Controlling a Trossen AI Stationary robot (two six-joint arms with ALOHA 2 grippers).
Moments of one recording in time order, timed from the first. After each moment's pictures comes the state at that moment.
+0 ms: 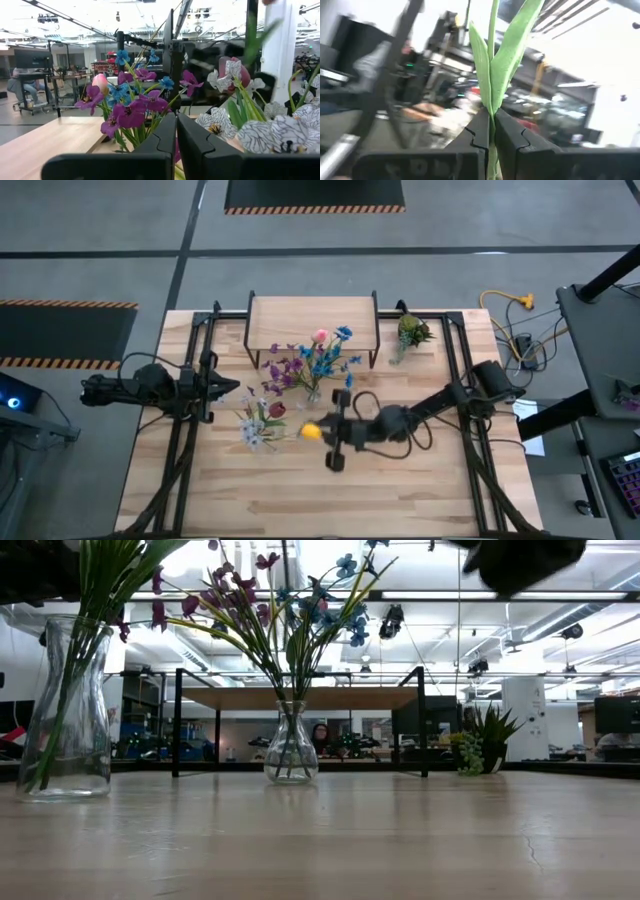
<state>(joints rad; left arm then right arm) -0.12 0.04 0.17 0.02 -0.16 0.05 0.33 1.91 1.00 1.33 0.24 -0.46</state>
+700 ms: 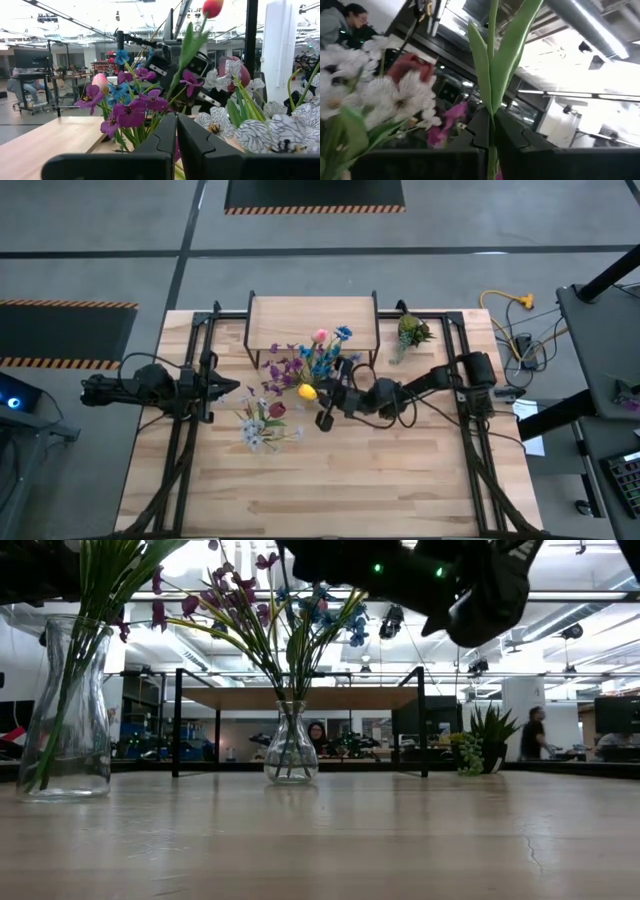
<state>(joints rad) -0.12 0.04 0.17 0.02 -0.16 0.05 0.09 1.98 0.95 1.53 0.18 -0.61</state>
